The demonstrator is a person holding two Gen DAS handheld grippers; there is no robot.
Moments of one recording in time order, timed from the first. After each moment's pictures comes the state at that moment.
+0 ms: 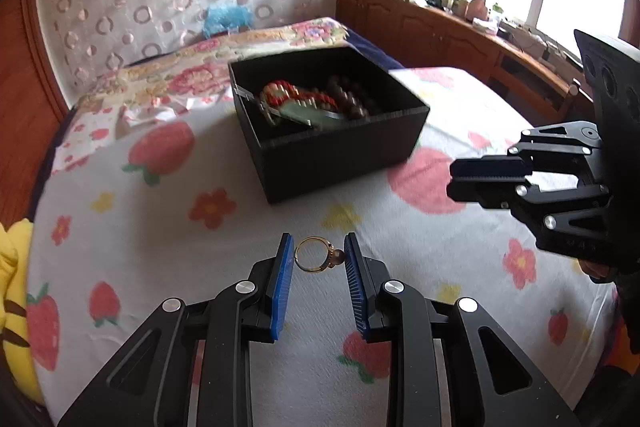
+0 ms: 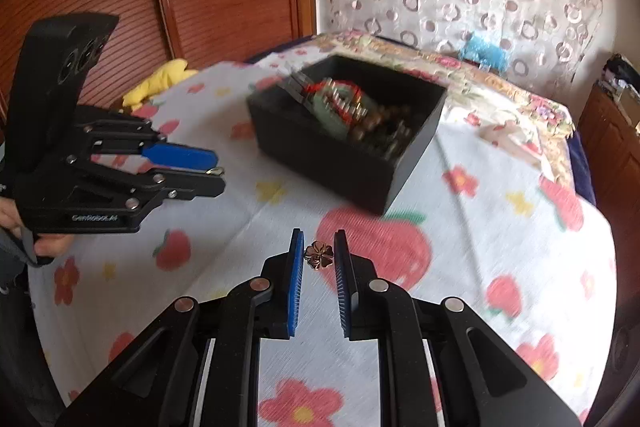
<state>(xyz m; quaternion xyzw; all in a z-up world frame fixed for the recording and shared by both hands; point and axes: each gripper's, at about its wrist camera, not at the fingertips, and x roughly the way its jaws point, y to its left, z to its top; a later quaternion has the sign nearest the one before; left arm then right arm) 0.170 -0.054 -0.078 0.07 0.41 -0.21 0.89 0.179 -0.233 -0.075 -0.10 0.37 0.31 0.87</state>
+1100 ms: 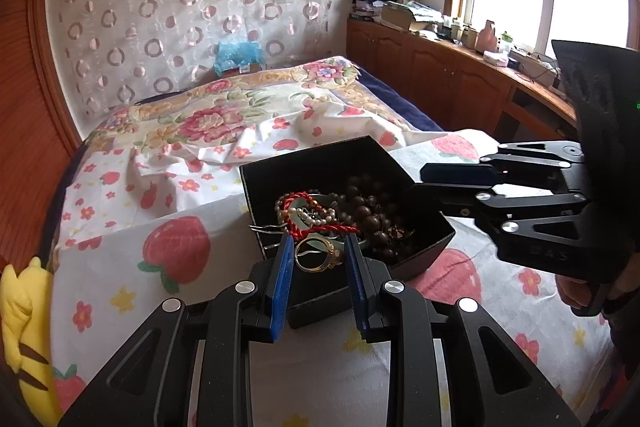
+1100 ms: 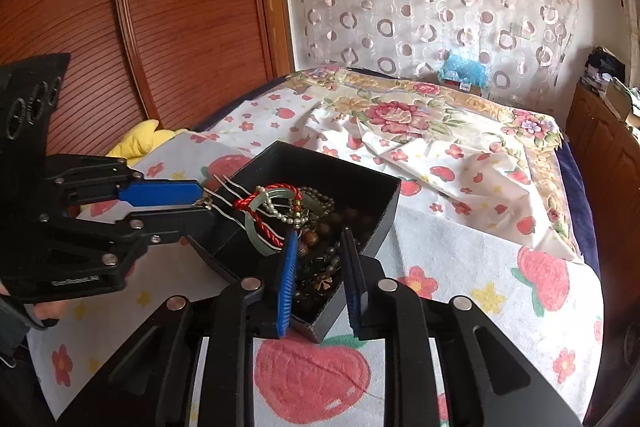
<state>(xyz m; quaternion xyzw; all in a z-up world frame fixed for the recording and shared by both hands) 0.224 -0.065 -0.042 0.07 0.36 -0.19 0.91 0.255 -0.236 -0.047 -0.05 0.34 0.28 0.90</state>
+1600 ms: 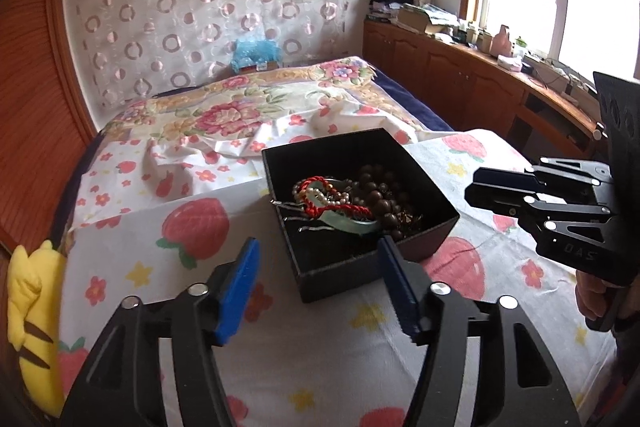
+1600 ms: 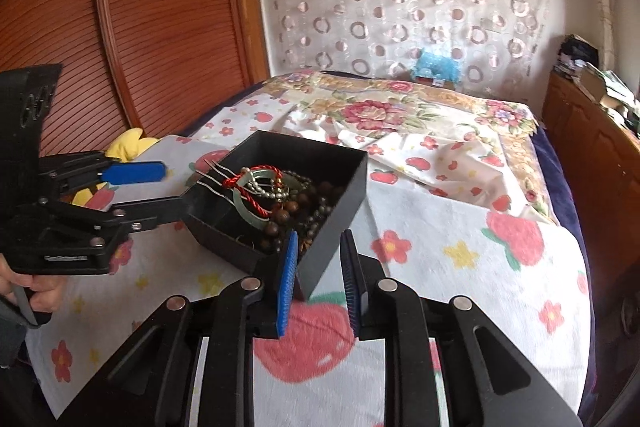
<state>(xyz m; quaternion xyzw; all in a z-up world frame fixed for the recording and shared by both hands) 0.203 -0.053 -0.040 0.06 0.35 -0.16 0.92 0.215 -0.261 -0.054 -0.03 0.33 0.23 0.91</state>
